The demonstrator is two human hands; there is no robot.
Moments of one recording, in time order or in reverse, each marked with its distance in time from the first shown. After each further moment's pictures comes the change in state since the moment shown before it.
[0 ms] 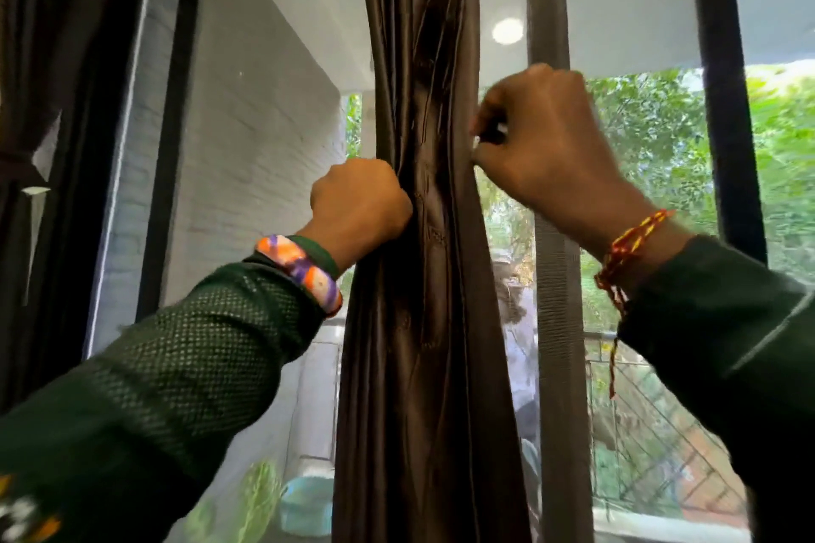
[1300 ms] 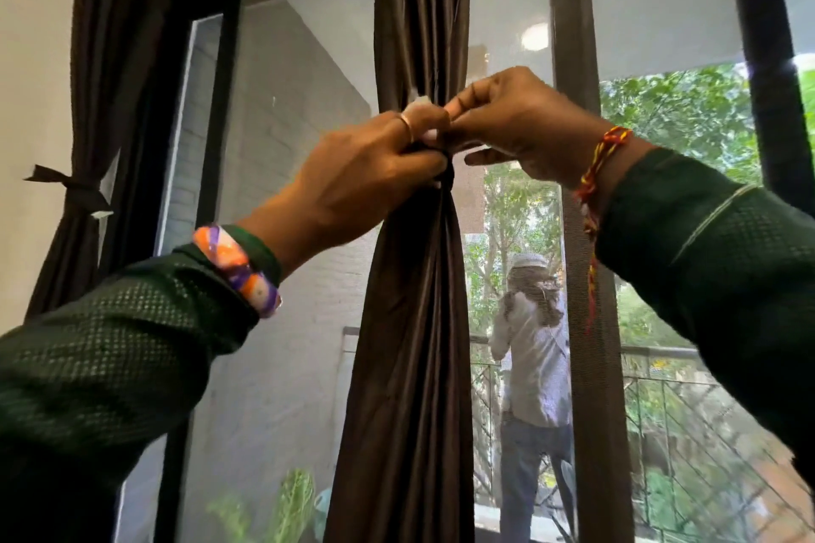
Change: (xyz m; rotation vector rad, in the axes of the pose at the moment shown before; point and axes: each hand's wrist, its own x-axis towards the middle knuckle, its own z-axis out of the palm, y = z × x) left_hand 0.001 -0.026 -0.043 -0.046 0.431 0.759; right_hand 0.044 -0.005 0.006 0.792 -0.460 0.321
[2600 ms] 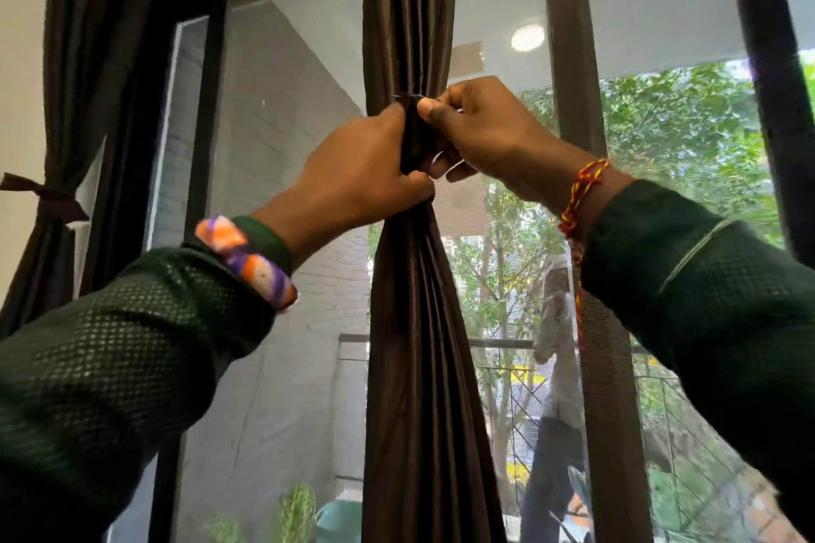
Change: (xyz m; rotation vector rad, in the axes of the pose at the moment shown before) left_hand 0.015 -0.022 0.026 -0.130 -0.188 -0.383; right_hand 0.018 0.012 0.033 -0.096 0.117 -0.119
